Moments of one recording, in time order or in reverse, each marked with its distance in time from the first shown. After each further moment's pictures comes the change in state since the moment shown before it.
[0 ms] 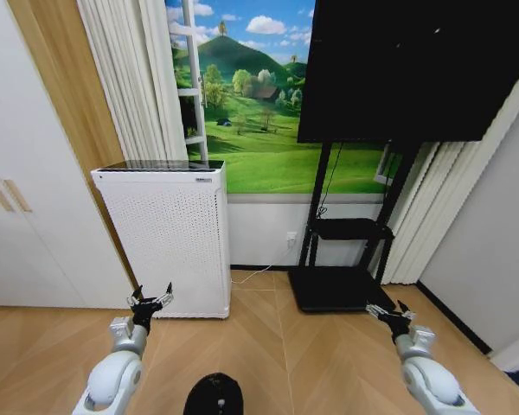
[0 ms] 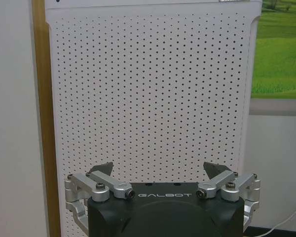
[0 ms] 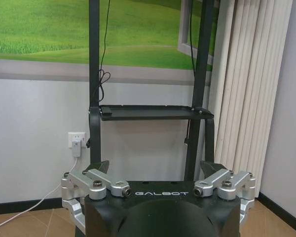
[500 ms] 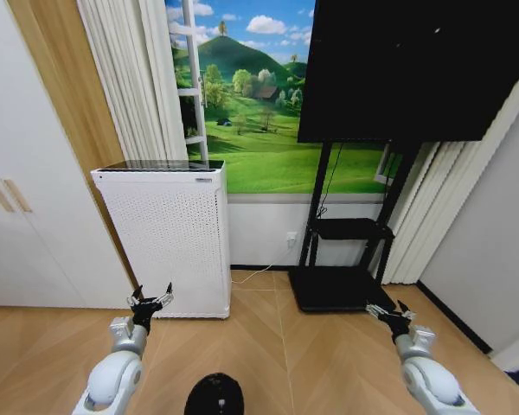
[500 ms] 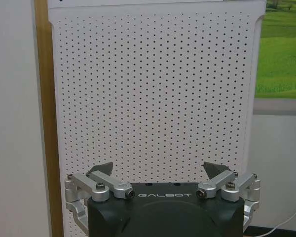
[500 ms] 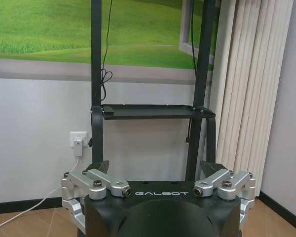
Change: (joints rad) left arm 0.000 0.000 0.000 0.000 0.000 0.000 0.000; right arm 0.000 0.000 0.000 0.000 0.000 0.000 0.000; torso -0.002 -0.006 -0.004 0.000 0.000
